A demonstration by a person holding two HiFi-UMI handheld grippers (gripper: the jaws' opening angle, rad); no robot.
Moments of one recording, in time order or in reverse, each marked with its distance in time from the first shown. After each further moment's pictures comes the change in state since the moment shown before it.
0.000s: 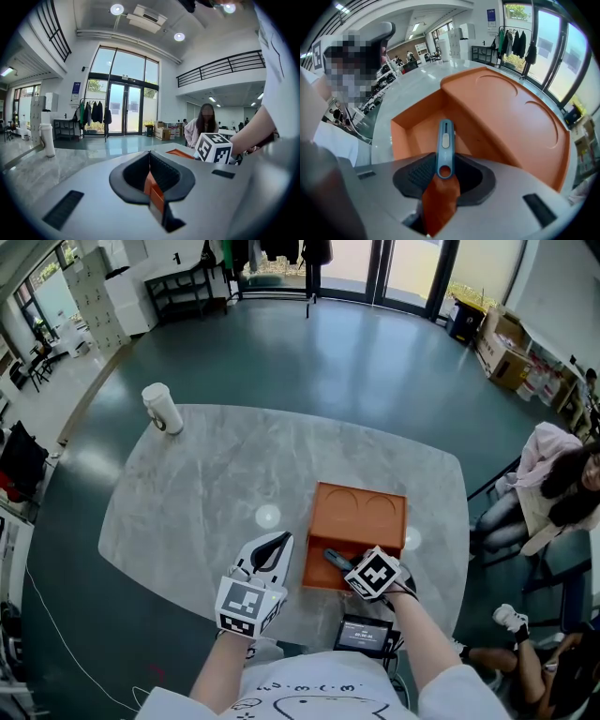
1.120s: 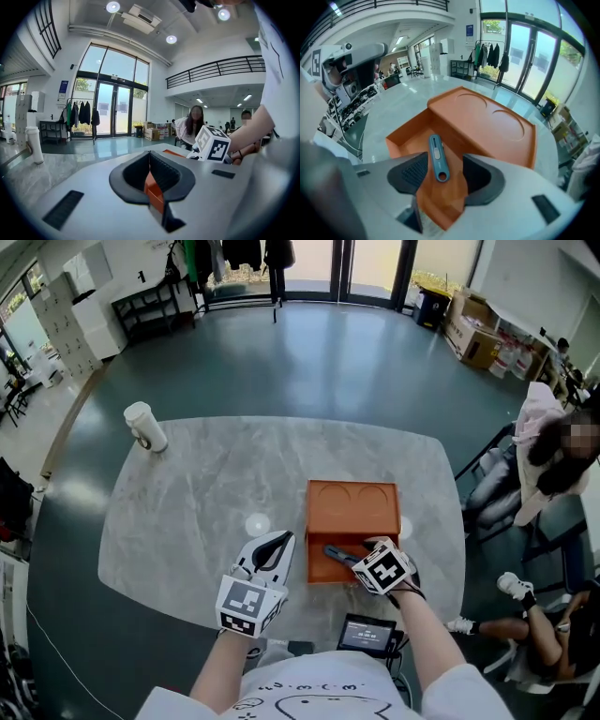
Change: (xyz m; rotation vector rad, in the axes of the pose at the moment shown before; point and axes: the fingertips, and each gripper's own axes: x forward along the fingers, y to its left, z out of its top) left arm -0.003 -0.002 0.009 0.043 -0.008 -0.147; right arm -0.034 -0.013 0.015 0.160 -0.160 -0.195
